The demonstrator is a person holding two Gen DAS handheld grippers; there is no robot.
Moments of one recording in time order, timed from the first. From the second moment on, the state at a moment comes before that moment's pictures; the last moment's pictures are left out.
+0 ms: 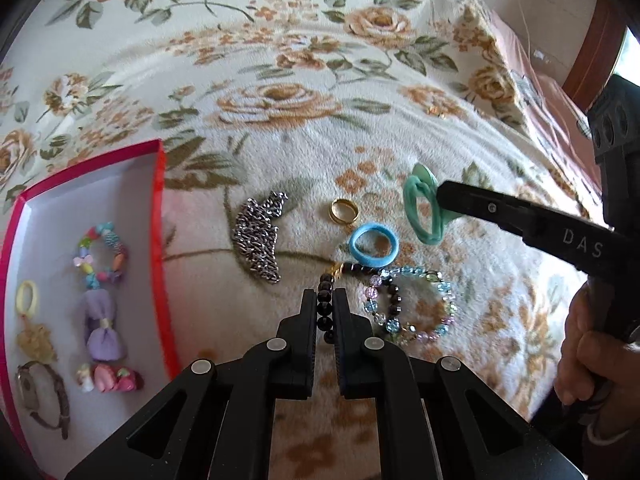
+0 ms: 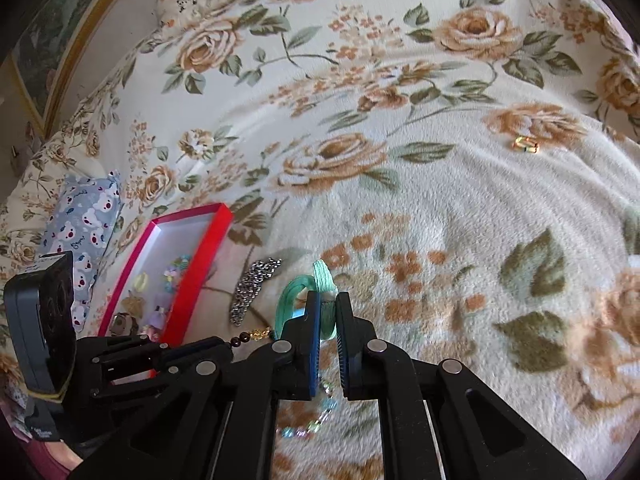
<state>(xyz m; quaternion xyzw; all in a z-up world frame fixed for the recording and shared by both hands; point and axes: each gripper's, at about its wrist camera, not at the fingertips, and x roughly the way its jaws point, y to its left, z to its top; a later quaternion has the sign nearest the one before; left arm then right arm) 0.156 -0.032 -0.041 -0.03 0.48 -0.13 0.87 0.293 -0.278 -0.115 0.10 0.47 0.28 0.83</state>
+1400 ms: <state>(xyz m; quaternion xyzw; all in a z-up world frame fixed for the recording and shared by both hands) -0.001 0.117 0.032 -0.15 0.41 -0.02 0.90 0.199 -0.137 -0.091 0.02 0.47 0.42 0.78</state>
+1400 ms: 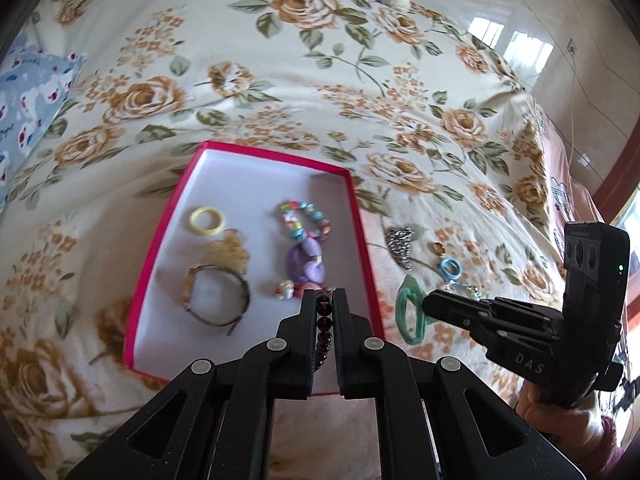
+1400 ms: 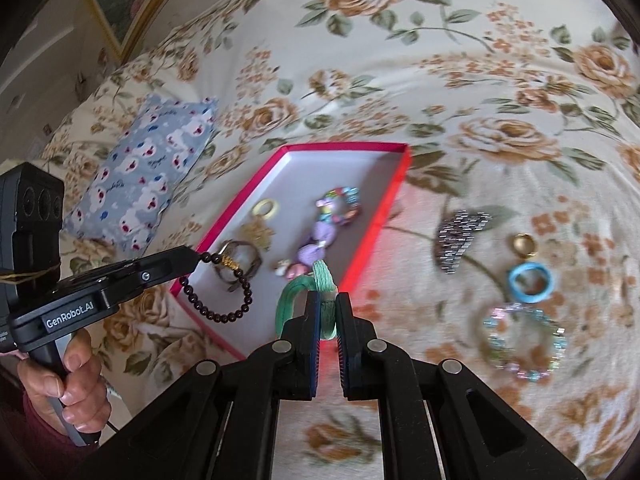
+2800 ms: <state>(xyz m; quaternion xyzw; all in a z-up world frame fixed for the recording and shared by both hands) 0.025 0.191 -0.043 -0.21 0.47 0.06 0.86 0.194 -0.065 -0.135 -0.05 0.51 0.44 0.74</state>
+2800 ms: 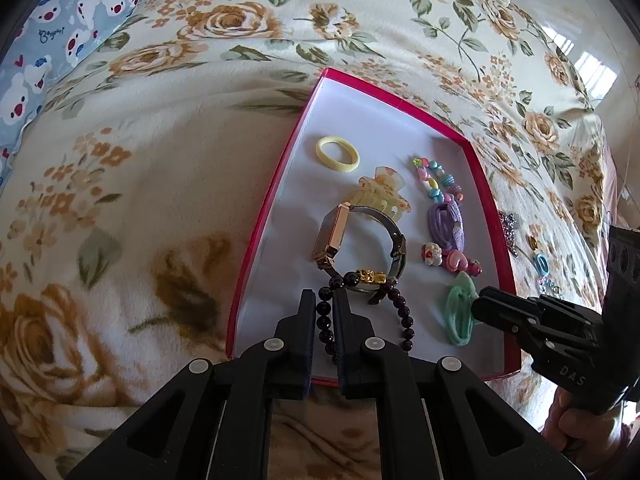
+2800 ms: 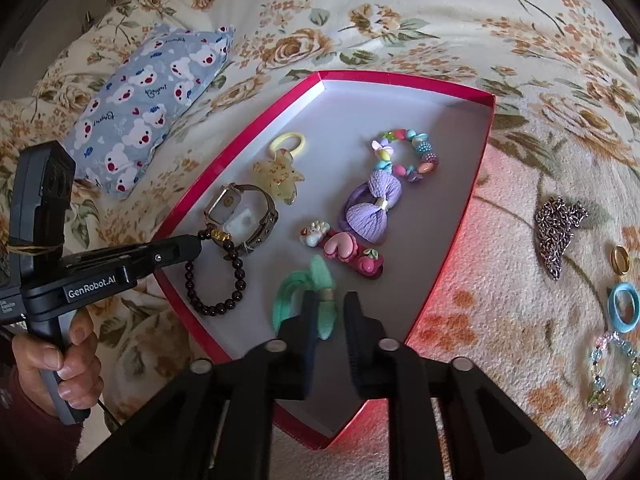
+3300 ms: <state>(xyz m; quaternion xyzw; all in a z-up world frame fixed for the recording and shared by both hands) 0.007 0.172 -0.016 -0.18 0.45 0.06 0.87 0.196 -0.112 -0.105 0.02 0.48 0.43 0.76</state>
